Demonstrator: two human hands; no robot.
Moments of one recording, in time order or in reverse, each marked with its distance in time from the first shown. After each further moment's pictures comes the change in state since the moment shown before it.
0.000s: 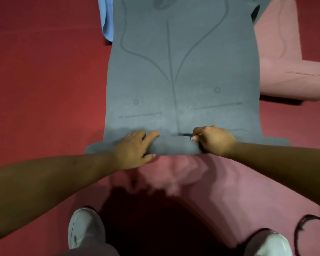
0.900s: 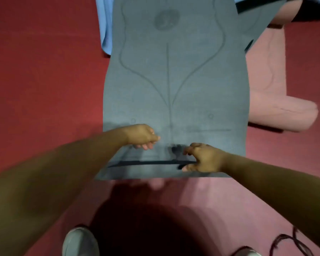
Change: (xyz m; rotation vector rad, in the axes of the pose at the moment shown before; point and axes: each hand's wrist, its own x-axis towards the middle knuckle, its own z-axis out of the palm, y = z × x) left_hand 0.117 -0.034 -0.091 -0.793 -0.576 -0.446; right_hand 0.024 -0.017 -0.067 -0.048 -0.335 -0.126
